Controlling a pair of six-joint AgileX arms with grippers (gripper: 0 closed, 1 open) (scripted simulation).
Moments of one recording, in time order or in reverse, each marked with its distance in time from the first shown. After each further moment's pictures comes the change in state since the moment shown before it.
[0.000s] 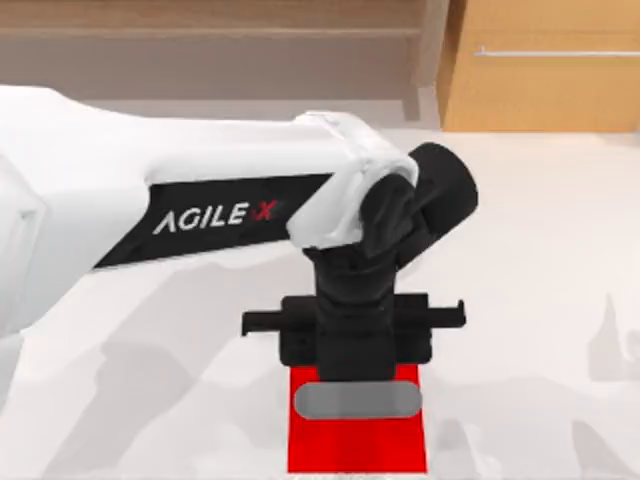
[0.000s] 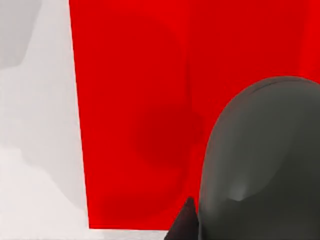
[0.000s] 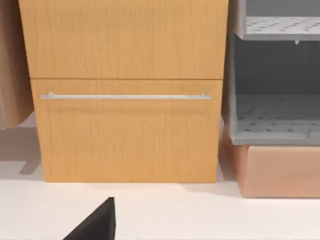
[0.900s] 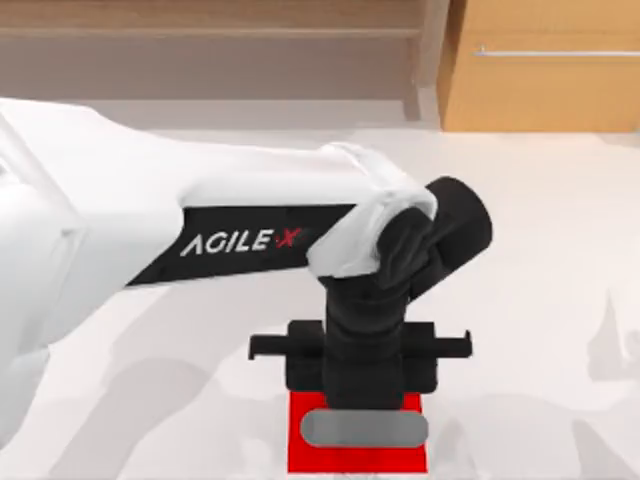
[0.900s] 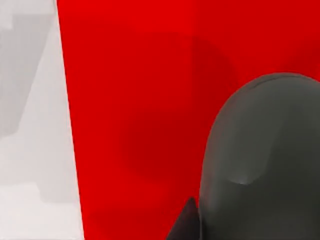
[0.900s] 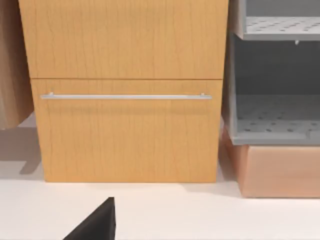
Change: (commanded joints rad) left arm -0.042 0.020 -0.023 0.006 -0.007 -0.021; right arm 0.000 0.000 0.000 0.000 0.000 0.000
